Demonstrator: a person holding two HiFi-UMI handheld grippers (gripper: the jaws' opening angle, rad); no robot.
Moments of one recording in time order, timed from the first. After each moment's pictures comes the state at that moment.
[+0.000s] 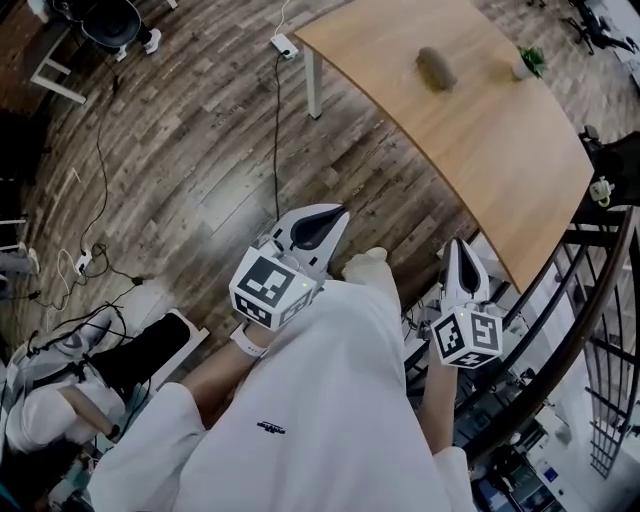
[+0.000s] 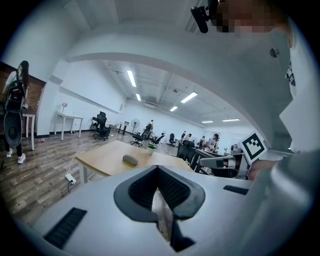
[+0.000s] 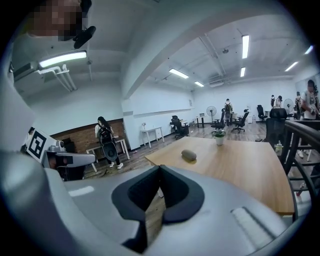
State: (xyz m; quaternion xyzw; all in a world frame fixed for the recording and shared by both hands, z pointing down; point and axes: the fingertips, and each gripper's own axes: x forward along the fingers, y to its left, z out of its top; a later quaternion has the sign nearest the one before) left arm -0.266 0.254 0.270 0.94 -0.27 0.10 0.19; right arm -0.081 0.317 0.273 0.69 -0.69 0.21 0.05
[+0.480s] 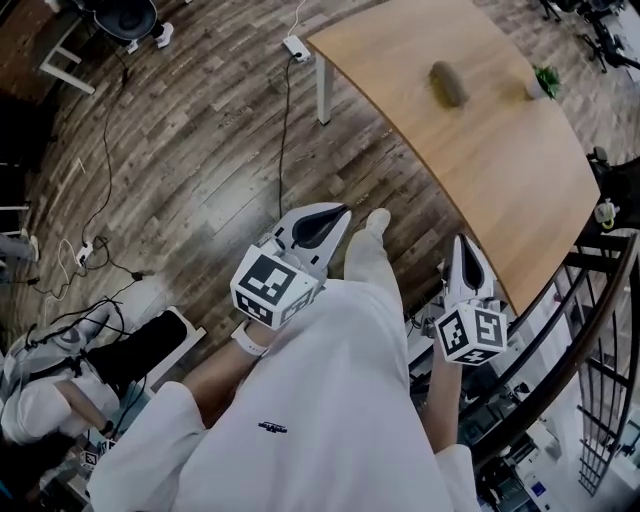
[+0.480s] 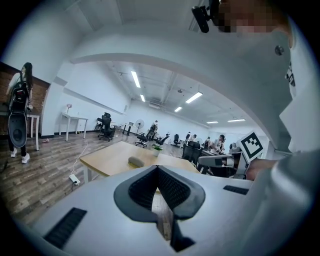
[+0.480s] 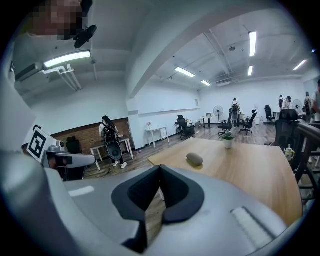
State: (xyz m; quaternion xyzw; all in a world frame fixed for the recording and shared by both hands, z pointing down) left arm -0.263 0.210 0.276 0.93 -0.29 0.10 0.19; right arm -0.074 0.258 0.276 0.67 -0.71 0.20 0.06
